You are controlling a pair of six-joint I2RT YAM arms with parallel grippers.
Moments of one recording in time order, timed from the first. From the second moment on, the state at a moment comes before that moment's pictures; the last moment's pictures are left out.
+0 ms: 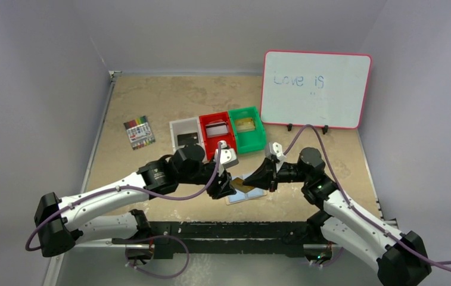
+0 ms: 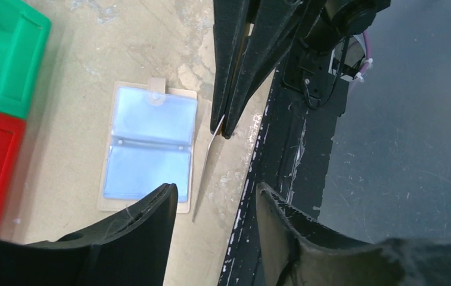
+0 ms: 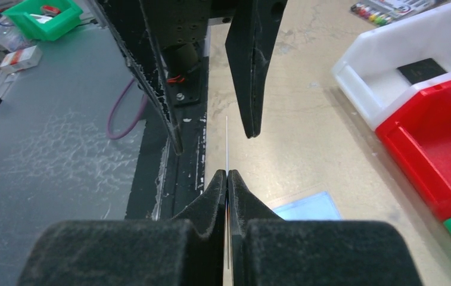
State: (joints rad) left arm -1.03 1.05 0.81 -0.25 0.35 -0.09; right arm 0.56 0.80 0.38 0.31 -0.99 0.15
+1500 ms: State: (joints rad) left arm -1.03 0.51 0.63 -0.43 -1.05 -0.26; right arm 0.42 1.32 0.80 0.20 -0.34 -0.69
